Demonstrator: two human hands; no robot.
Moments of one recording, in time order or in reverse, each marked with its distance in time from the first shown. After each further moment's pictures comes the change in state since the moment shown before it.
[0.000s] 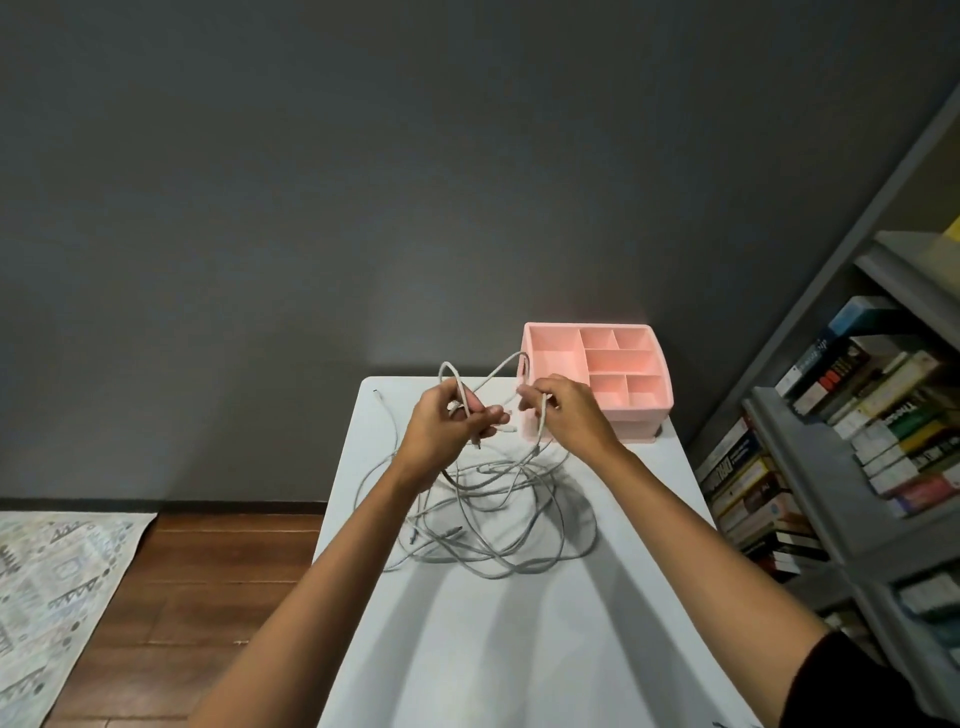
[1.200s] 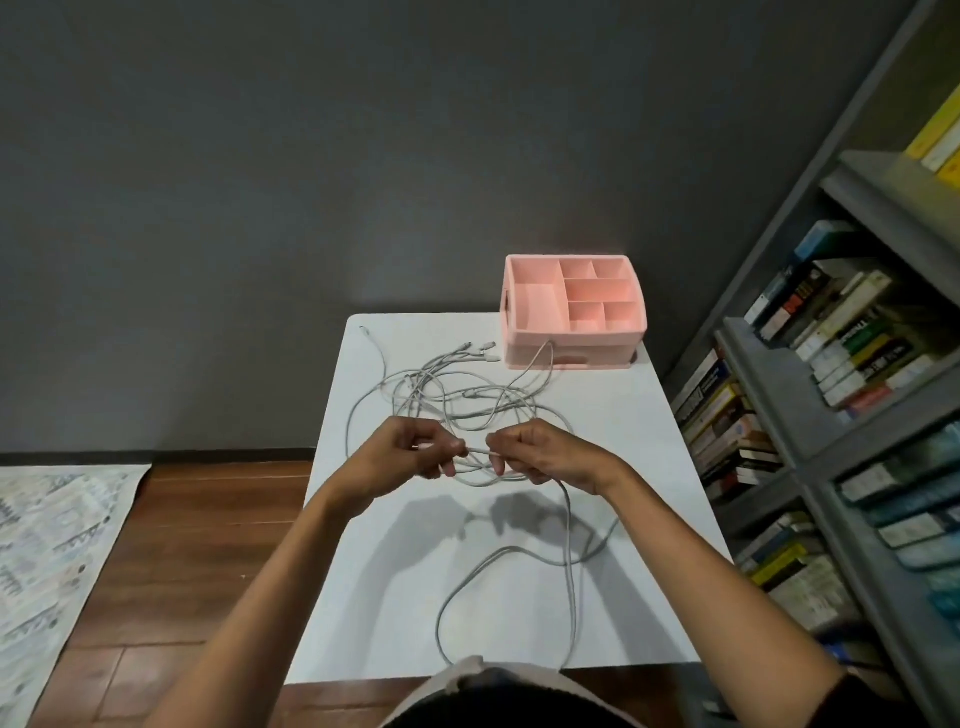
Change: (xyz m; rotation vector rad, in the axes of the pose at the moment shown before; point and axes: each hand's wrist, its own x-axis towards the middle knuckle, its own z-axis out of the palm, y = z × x) left_hand -0.110 -0.037 -0.033 0.237 -0.340 -0.171; right_hand -0.136 -0.007 0.015 0.425 -0.660 0.189
